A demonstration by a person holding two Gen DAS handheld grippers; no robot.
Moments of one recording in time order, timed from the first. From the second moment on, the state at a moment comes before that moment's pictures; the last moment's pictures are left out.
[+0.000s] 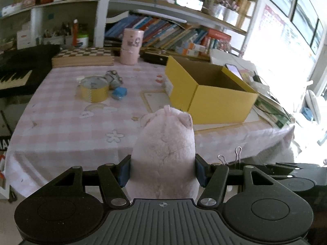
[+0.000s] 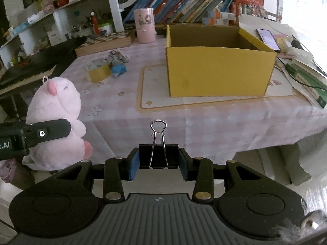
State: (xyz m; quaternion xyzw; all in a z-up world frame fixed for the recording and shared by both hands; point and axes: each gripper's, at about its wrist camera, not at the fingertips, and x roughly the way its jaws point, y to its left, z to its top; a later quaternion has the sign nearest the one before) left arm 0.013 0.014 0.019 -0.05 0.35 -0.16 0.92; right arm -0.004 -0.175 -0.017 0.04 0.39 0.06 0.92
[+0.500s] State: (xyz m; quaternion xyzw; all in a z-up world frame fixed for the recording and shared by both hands) left arm 0.006 0.001 0.017 -0.03 0.35 -0.19 0.92; right arm -0.014 -0.184 -0.019 0.05 0.40 0.04 0.92
